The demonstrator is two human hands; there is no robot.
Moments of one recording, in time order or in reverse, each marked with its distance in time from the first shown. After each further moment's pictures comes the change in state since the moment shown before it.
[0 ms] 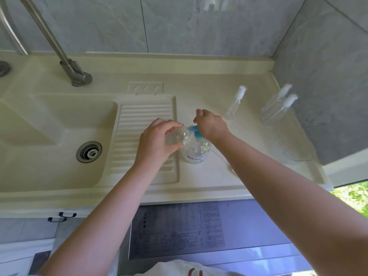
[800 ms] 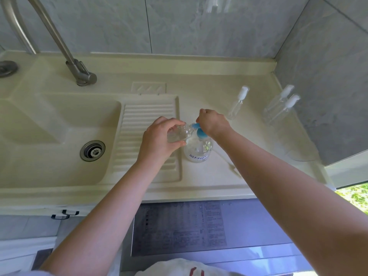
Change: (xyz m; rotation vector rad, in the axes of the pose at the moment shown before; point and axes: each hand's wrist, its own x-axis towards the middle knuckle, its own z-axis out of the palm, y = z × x) left_hand 0.001 0.001 -0.003 0.009 -0.006 0.003; right_hand 0.013 0.002 0.002 -0.101 -0.022 -0.030
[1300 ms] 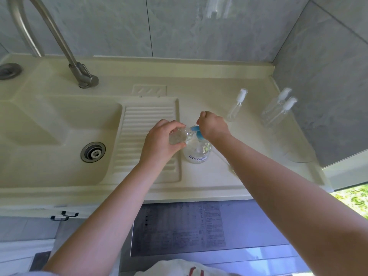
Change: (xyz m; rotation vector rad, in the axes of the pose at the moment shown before) left_hand -0.003 0.003 0.003 0.028 0.002 -0.009; right_hand -0.004 0.002 0.004 0.017 0.079 0.007
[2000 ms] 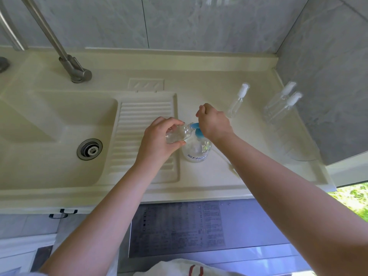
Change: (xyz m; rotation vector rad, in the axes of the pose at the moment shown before) left_hand 0.004 -0.003 0.003 -0.035 -0.003 0.001; right_hand 0.001 0.002 -0.003 0.075 0.053 -0.006
